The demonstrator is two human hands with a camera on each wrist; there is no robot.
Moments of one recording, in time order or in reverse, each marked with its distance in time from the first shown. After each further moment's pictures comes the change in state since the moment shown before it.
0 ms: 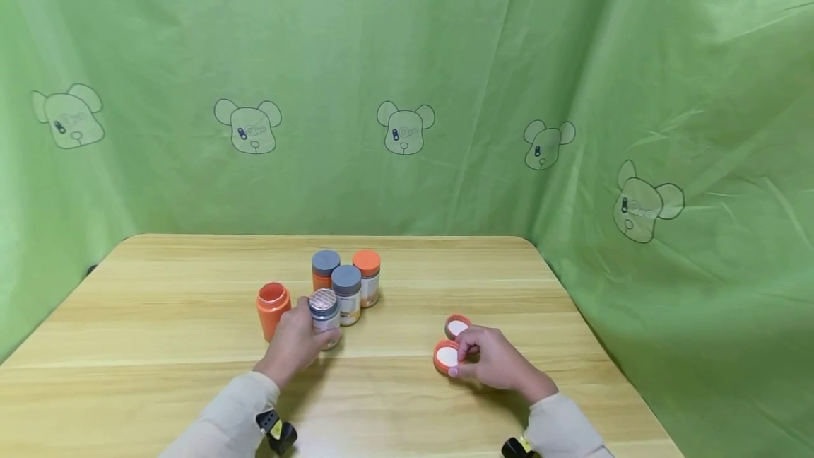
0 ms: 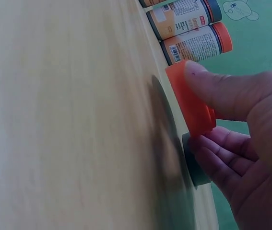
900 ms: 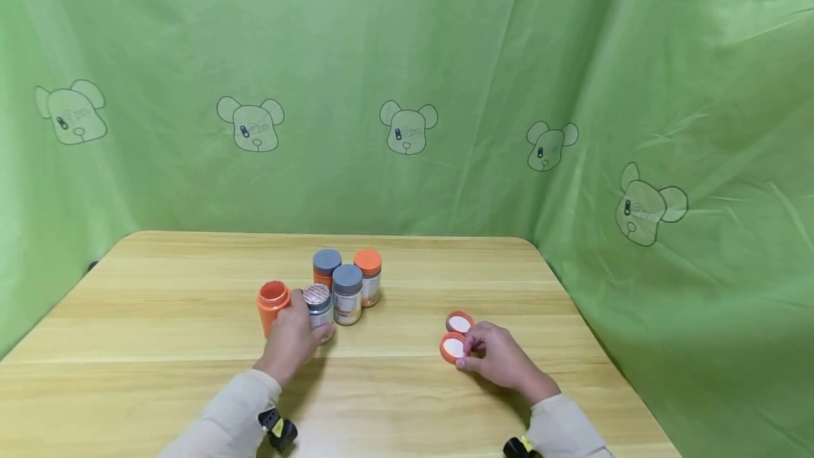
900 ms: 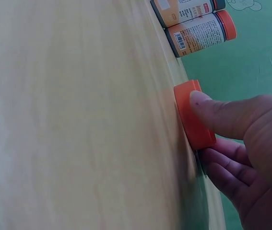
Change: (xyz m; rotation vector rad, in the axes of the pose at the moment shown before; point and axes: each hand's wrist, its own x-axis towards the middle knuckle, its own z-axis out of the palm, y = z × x) left_hand -0.001 0.002 -0.002 0.105 0.135 0.006; right_hand 0.001 0.008 -0.001 -0.065 0.077 0.110
